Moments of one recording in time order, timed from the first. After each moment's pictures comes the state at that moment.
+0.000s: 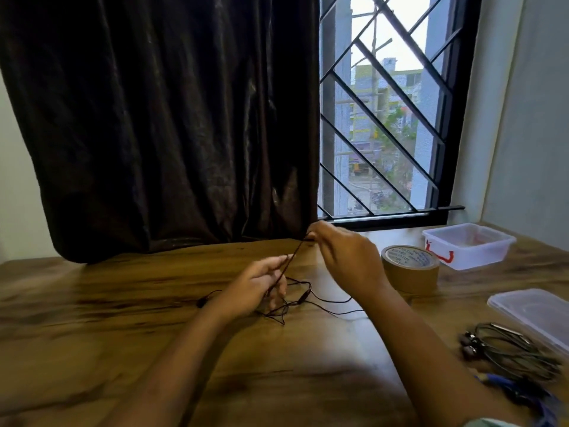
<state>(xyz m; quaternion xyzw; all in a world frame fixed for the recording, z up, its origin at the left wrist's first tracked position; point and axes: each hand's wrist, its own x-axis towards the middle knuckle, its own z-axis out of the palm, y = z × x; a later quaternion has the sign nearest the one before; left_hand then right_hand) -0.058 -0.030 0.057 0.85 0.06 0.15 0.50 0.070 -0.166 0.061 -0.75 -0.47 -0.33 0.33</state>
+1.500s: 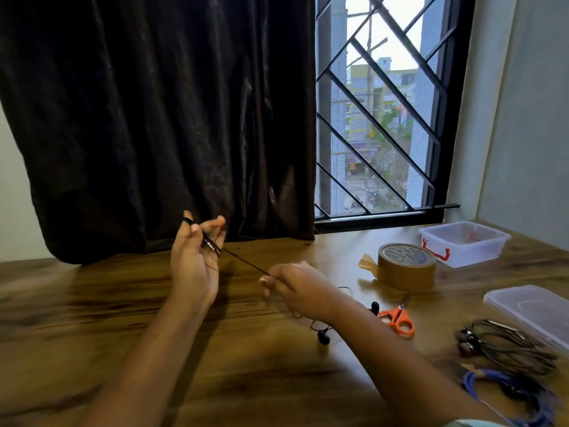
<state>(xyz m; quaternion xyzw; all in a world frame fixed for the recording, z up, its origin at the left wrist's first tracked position) -0.065 0.004 0.073 0.42 0.04 0.52 0.74 0.043 -0.126 0.035 -0.73 -0.60 0.00 0.32</state>
